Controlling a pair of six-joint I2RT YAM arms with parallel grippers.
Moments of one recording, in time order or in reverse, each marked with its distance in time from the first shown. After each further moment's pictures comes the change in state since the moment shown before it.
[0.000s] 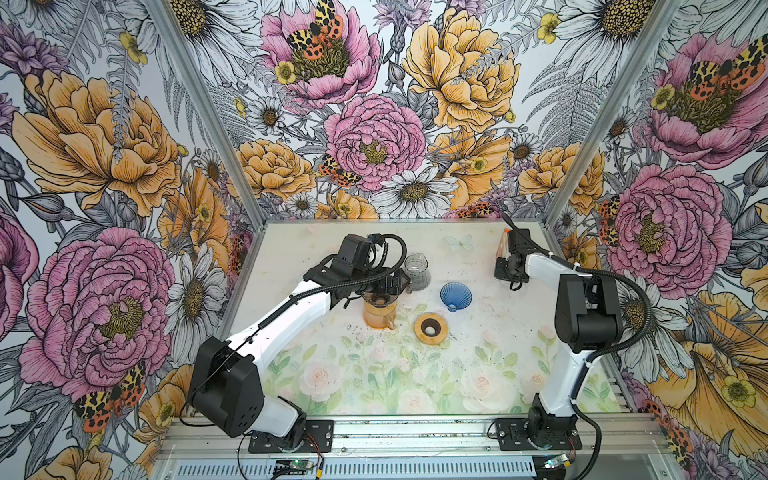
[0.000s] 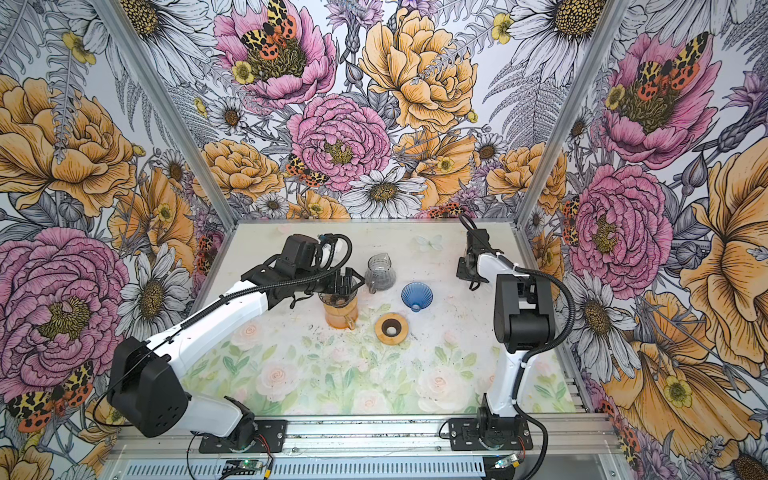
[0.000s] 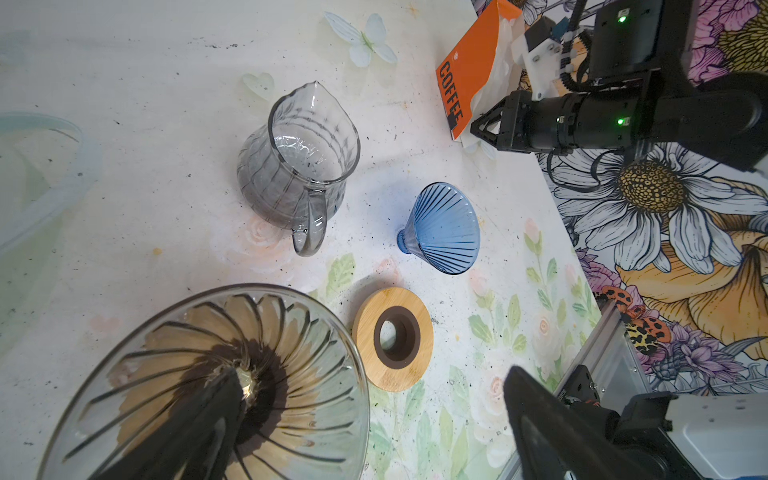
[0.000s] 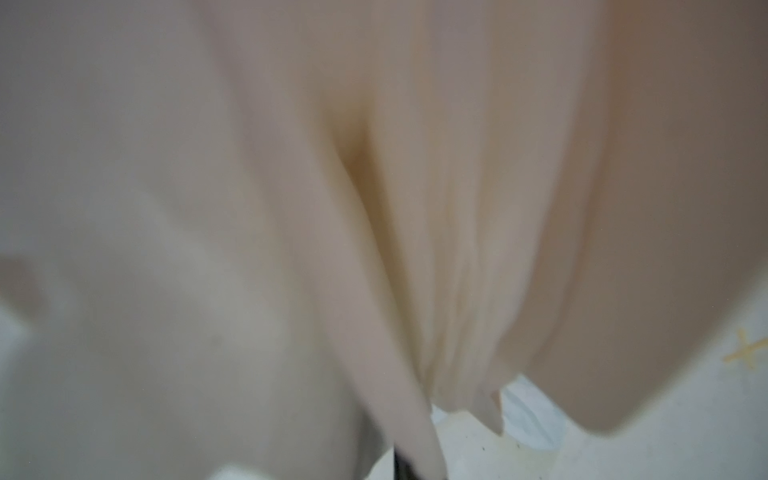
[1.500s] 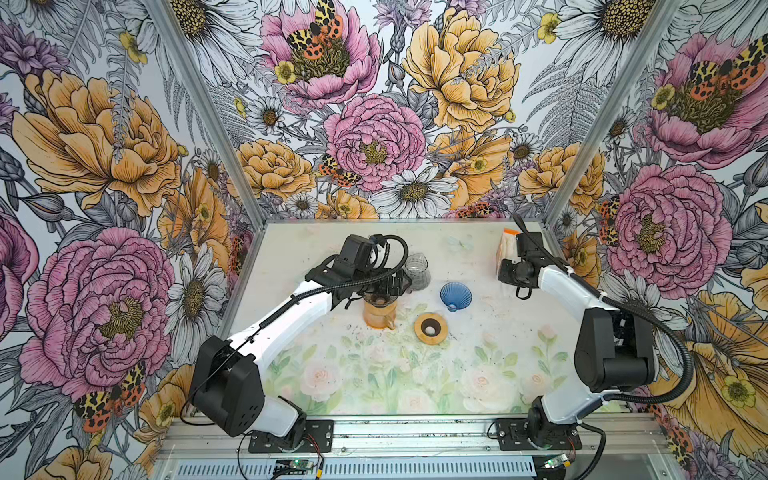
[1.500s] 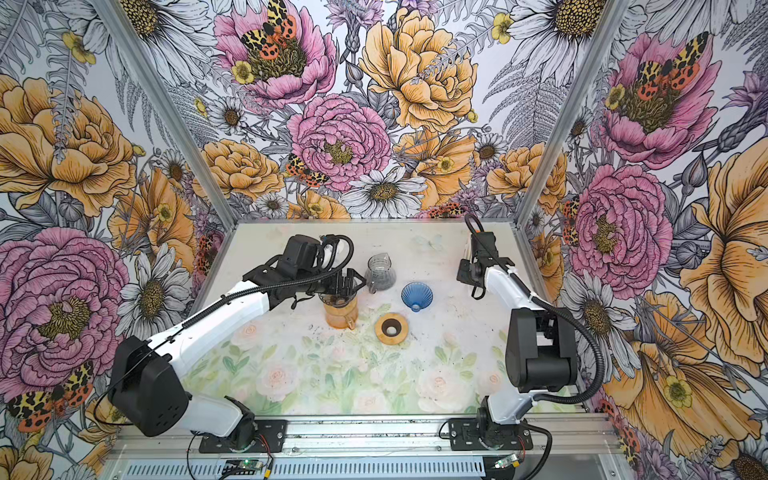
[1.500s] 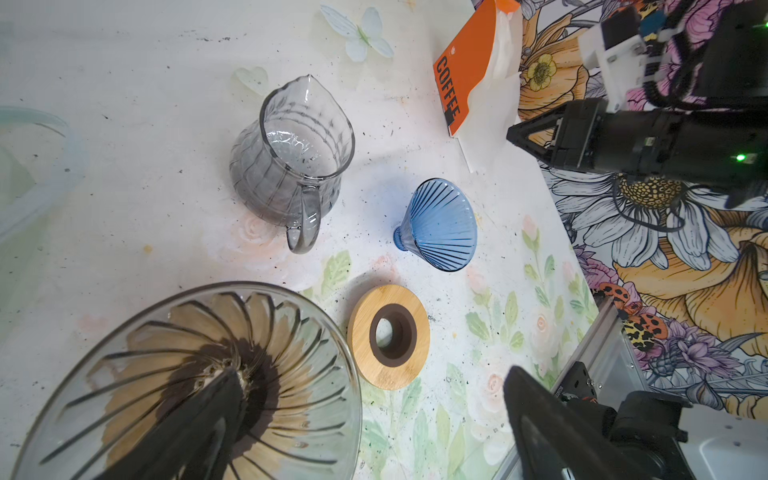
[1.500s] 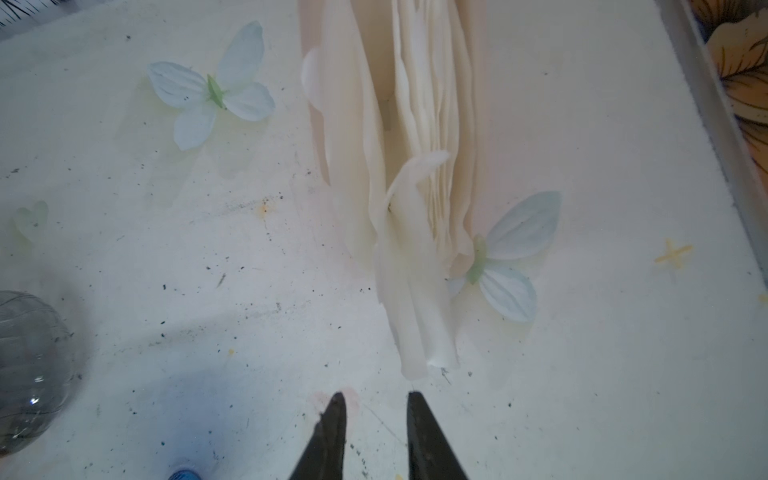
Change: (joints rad) left arm -0.011 0.002 0.000 0.000 0.000 -0.007; right arm 0.021 -0.343 -0.188 -0.044 -0.069 0.057
